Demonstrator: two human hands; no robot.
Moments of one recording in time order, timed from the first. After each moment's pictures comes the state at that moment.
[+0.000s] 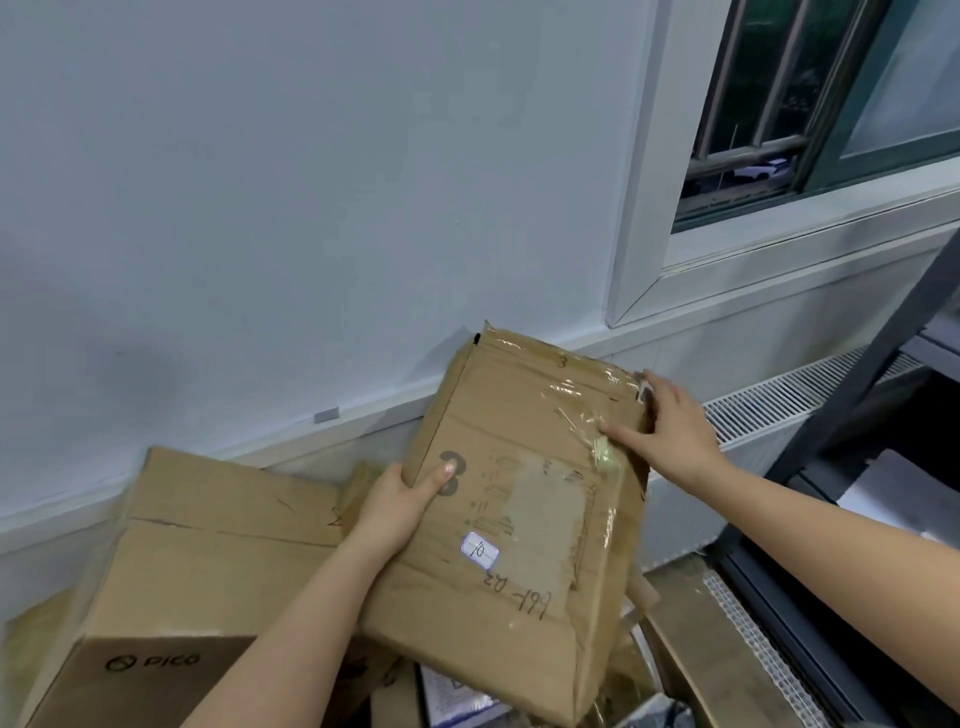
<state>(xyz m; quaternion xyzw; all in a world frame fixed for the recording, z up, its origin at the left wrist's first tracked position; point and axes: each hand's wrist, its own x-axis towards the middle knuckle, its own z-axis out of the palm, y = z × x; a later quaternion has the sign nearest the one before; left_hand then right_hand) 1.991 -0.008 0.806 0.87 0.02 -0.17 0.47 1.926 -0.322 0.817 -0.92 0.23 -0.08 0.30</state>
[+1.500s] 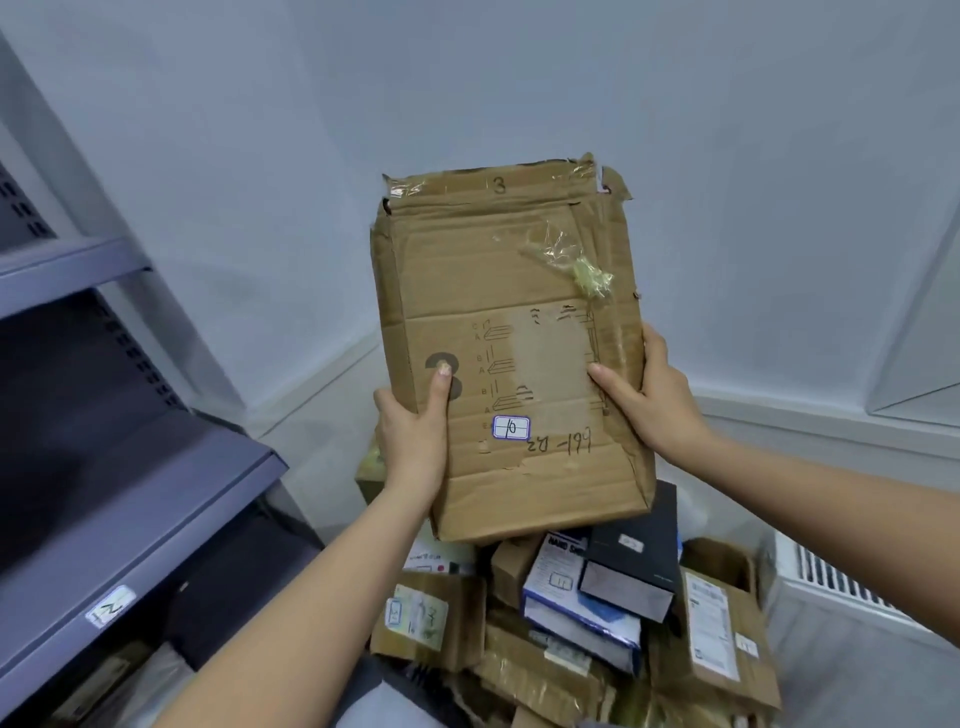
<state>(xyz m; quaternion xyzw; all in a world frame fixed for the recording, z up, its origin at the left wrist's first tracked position) 1.748 -0.004 0.964 0.71 0.33 0.36 0.50 1.873 -0.207 0.953 -0.80 -0.24 0.00 0.56</state>
